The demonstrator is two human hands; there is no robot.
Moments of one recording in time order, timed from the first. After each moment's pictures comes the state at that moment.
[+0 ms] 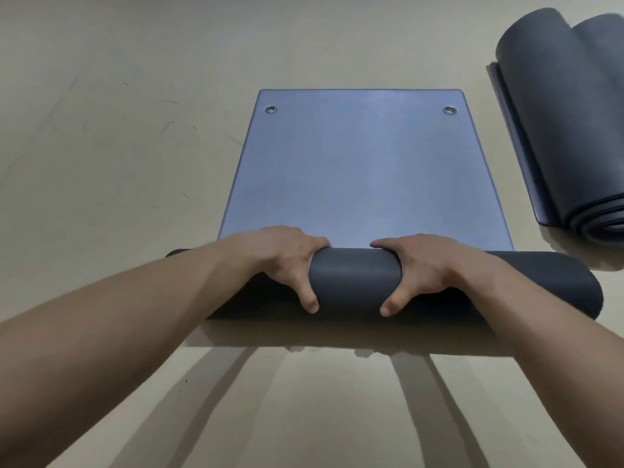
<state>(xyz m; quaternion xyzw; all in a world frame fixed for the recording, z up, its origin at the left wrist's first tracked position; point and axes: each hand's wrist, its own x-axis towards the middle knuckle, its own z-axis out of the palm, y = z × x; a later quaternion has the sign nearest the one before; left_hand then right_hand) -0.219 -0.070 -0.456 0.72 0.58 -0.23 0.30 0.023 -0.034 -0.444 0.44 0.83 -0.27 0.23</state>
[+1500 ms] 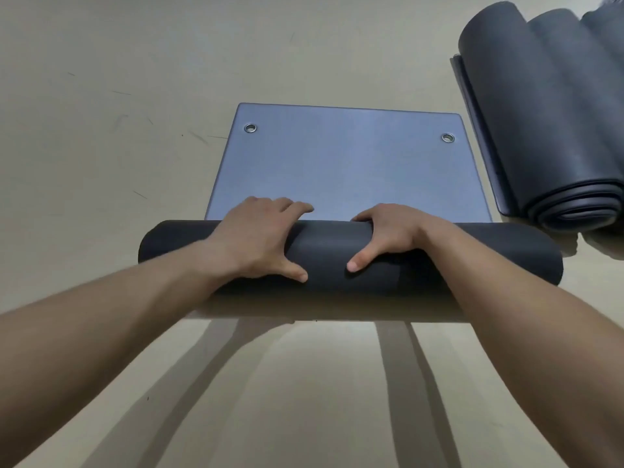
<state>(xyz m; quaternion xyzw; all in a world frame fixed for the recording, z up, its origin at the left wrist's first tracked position) -0.208 -0.069 -0.455 0.78 0.60 -0.11 0.13 0.031 0.013 -0.455 0.51 0.77 -0.35 0.18</state>
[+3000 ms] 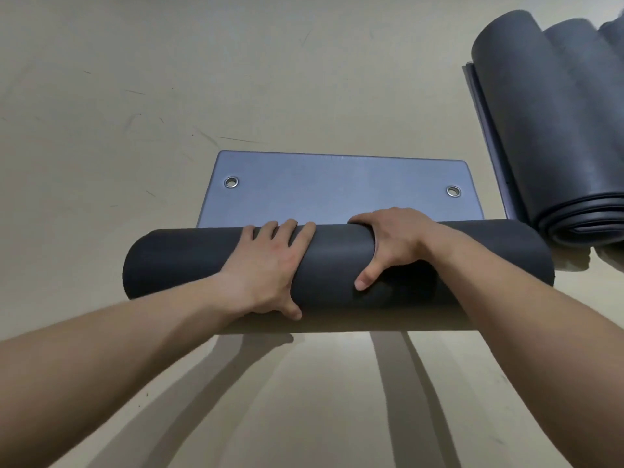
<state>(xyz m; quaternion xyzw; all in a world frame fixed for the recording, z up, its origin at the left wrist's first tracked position) -0.194 -0.094 -0.479 0.77 0.60 -0.18 0.09 0.026 0.010 -0.454 0.44 0.84 -0.24 0.20</state>
